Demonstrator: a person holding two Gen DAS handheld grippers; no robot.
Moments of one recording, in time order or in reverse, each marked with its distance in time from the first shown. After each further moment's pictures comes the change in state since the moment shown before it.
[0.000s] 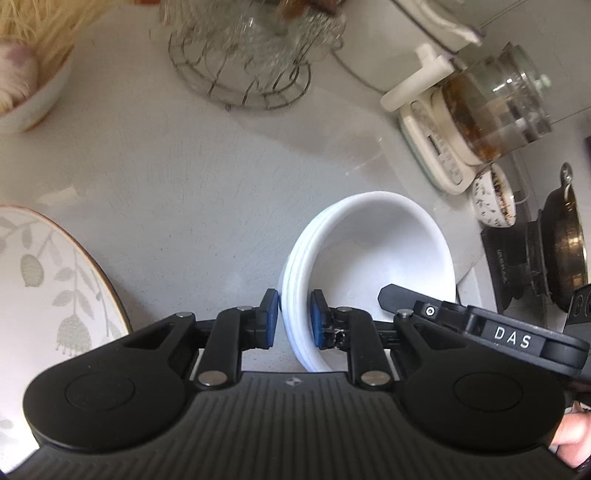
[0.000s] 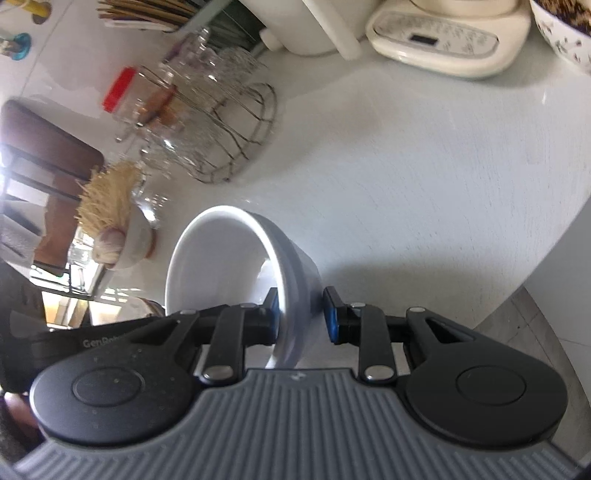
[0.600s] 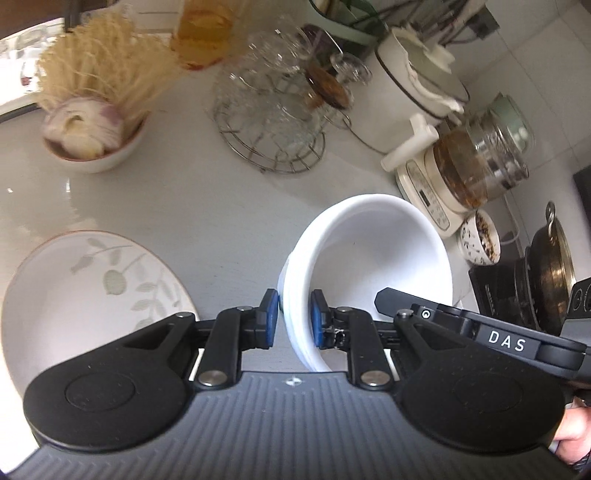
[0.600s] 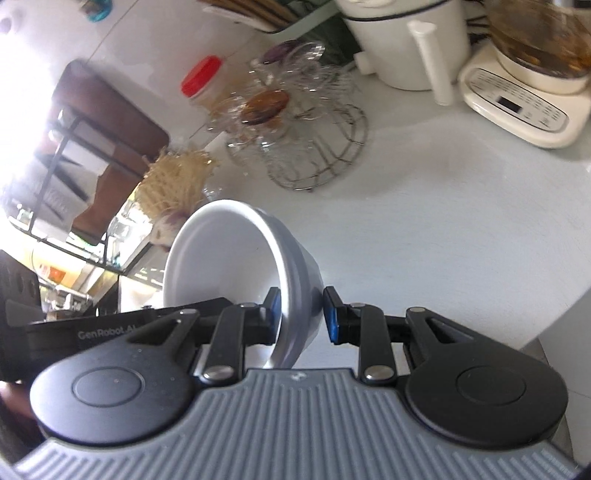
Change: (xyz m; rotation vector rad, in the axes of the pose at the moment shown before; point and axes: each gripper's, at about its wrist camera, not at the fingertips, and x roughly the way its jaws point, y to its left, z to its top) left arm -0.088 0.018 -0.009 -0.038 -0.157 0.022; right arm -0.018 0.068 -0.001 -0.190 -0.012 0.066
